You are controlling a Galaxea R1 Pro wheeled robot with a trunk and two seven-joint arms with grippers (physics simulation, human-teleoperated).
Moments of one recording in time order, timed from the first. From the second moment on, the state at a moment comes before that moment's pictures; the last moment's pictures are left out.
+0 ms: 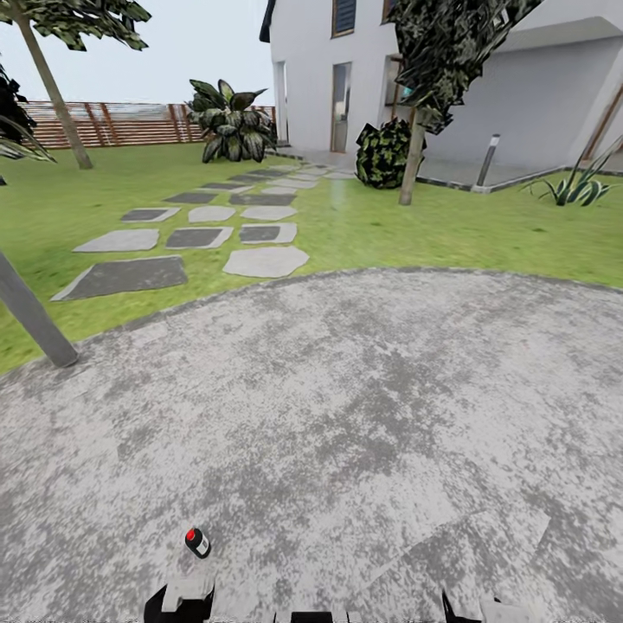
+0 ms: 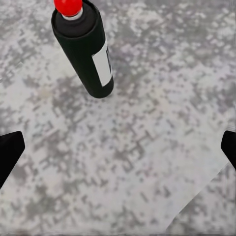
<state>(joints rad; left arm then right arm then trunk) -0.31 0.03 0.00 -0.30 -0.01 -0.34 0.03 -0.06 -0.08 -0.12 -0.67 0.01 -0.36 0.00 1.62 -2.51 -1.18</state>
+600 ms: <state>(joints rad) -0.35 0.06 0.00 -0.39 0.00 -0.34 0.03 -0.08 -0.07 -0.11 -0.84 0.01 -0.36 0.01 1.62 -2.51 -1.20</state>
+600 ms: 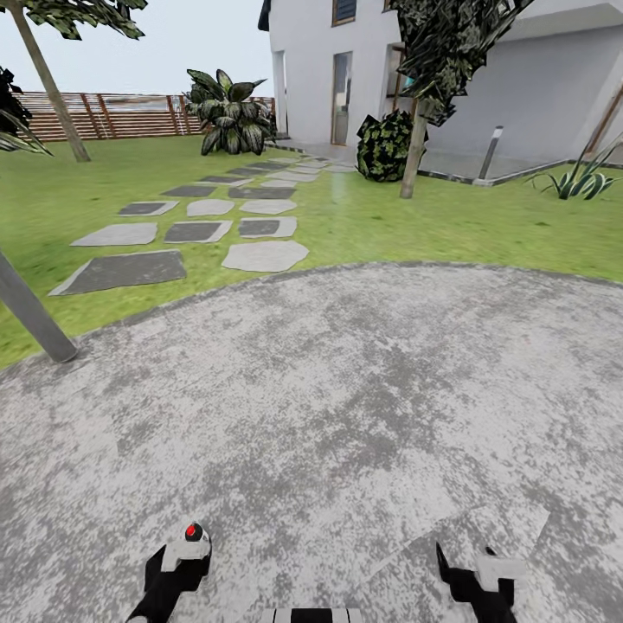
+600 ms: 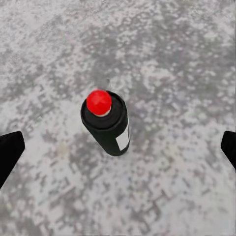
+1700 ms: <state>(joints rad) -0.37 0.05 0.00 -0.40 0.00 -0.34 0.03 -0.14 -0.07 -0.11 -0.93 0.01 -0.36 0.01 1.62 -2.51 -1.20</state>
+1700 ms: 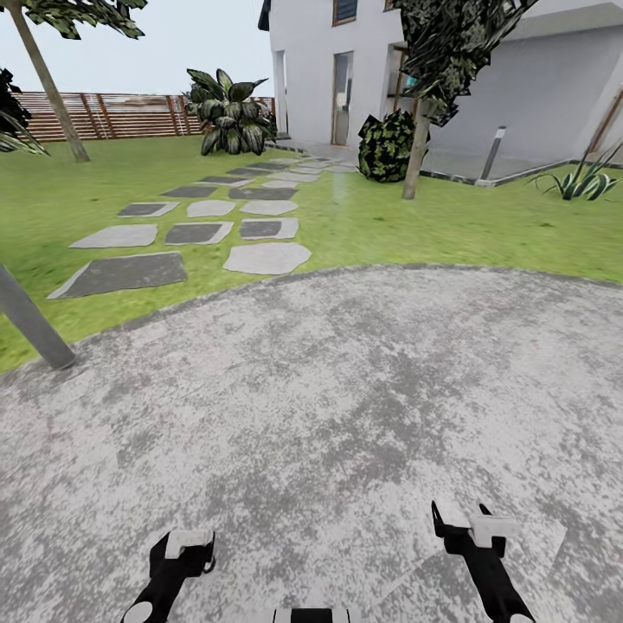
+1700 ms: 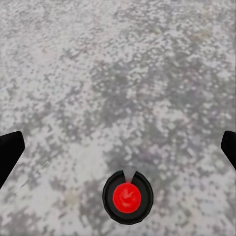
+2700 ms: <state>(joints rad) -0.37 0.06 0.00 -0.40 0.00 -0.41 0.03 -0.14 -0.07 -0.11 -0.93 0.01 -0.36 0.01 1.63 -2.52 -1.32</state>
